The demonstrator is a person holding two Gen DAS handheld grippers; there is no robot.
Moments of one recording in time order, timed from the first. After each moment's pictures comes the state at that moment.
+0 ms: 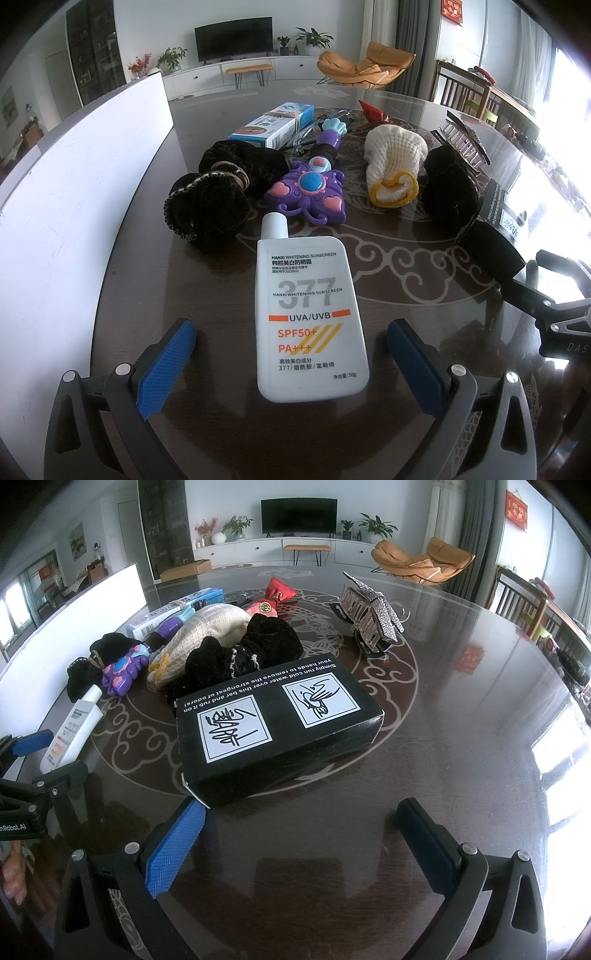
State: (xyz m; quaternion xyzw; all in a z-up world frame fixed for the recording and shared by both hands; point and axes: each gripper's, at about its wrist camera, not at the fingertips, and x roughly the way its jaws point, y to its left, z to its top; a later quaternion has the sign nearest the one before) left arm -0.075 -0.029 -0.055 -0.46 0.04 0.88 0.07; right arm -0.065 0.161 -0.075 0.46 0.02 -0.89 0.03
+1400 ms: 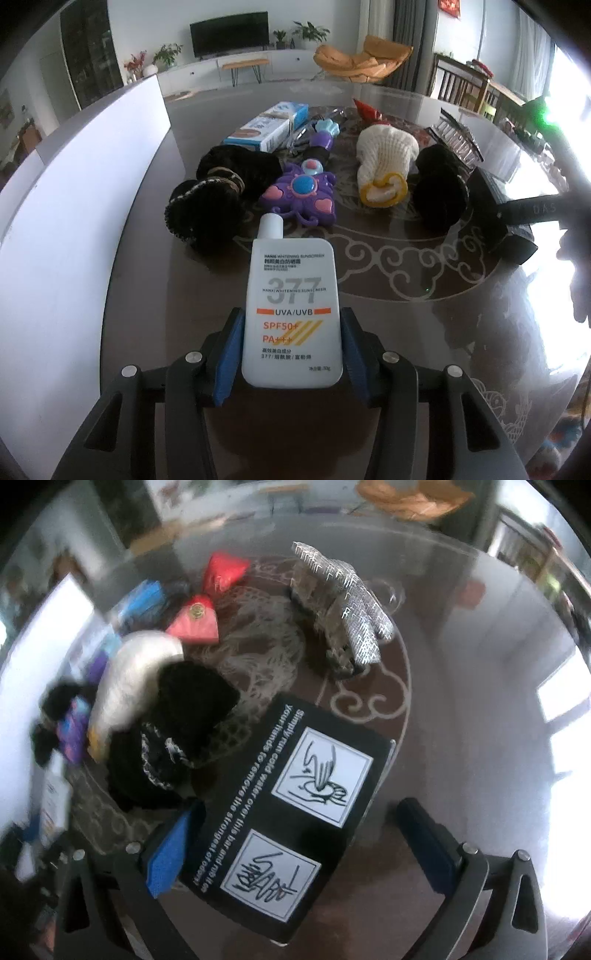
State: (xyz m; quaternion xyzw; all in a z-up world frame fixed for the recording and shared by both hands) left arm -0.072 -0.023 -0.042 -0.47 0.04 0.88 0.07; right arm -0.155 0.195 -0.068 0.58 -0.01 -0.81 0.02
